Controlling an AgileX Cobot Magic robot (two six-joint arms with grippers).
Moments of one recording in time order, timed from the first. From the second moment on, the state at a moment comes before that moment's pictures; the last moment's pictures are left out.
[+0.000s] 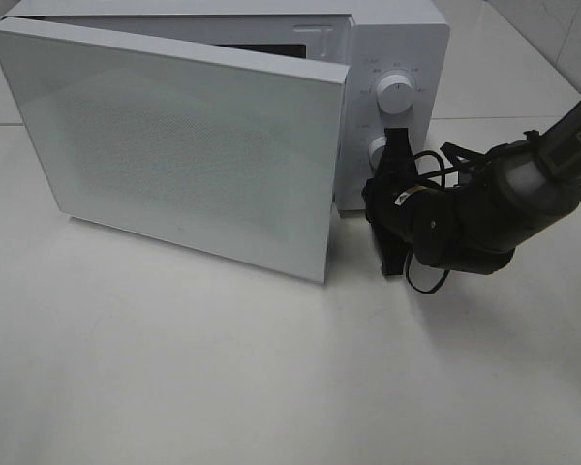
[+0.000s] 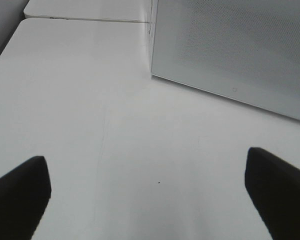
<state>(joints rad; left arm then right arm) 0.07 0.00 -0.50 -0.09 1.05 0.09 0.46 2.14 -0.93 0.51 -0.78 1.38</state>
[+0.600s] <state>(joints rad) 0.07 0.00 -0.50 -0.09 1.05 0.09 0.45 2.11 -0.95 0.55 -0.65 1.34</state>
